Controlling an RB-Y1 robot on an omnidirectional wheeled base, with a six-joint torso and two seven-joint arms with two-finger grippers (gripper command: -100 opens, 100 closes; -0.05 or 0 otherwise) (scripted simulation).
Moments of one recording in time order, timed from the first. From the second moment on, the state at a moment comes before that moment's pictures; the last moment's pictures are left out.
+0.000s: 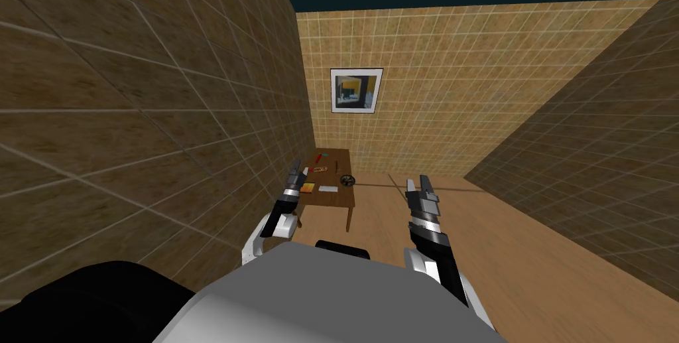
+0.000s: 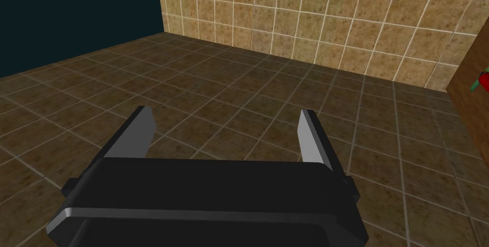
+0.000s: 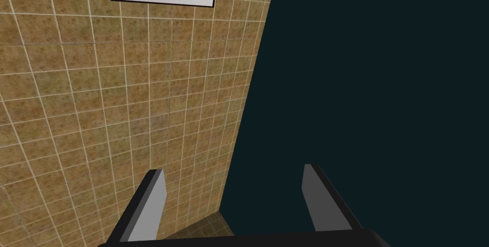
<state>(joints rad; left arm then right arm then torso) 0.39 0.13 0.00 -2.09 0.02 -0.32 0.15 0.54 0.01 -0.01 -2.21 0.07 -0.45 -0.06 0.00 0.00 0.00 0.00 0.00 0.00</state>
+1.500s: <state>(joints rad) 0.15 0.24 0.08 -1.74 0.16 0.07 0.22 0.54 0.01 -0.01 -2.21 0.07 -0.45 -0.06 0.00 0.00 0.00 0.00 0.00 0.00</state>
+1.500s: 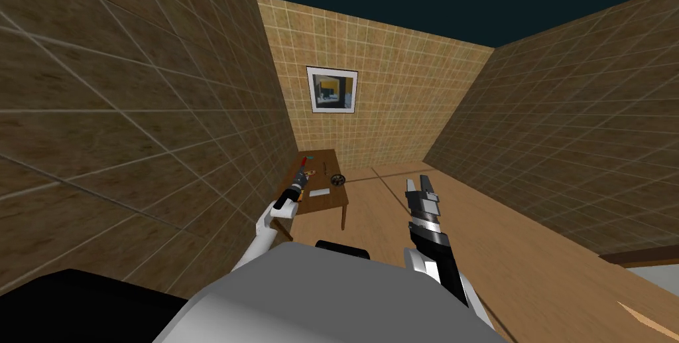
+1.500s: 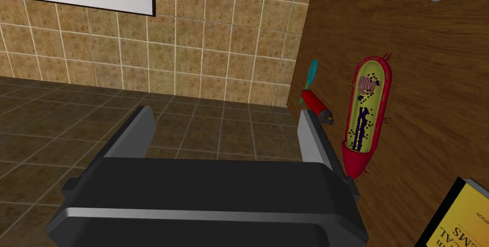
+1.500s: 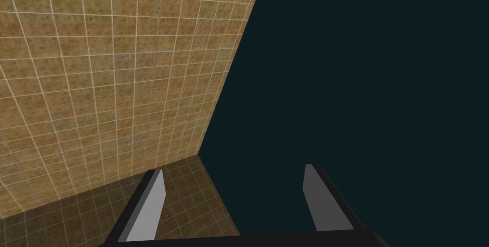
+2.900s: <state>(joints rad) -0.07 0.30 0.16 -1.37 0.26 0.43 0.25 0.54 0.01 -0.01 -2.21 0.07 -0.45 -0.06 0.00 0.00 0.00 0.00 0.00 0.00</state>
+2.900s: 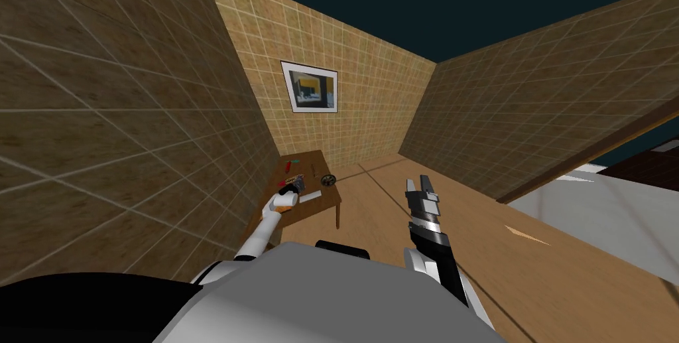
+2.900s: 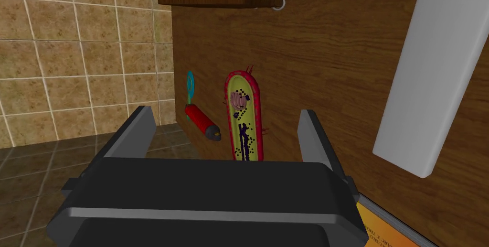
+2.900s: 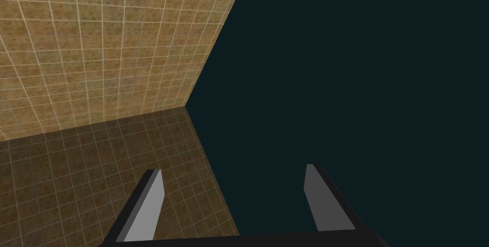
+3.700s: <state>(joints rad) -0.17 0.35 0.20 -1.14 0.32 0.62 0.26 0.54 0.01 -0.01 -2.21 0.07 -0.45 -0.06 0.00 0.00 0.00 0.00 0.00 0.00</state>
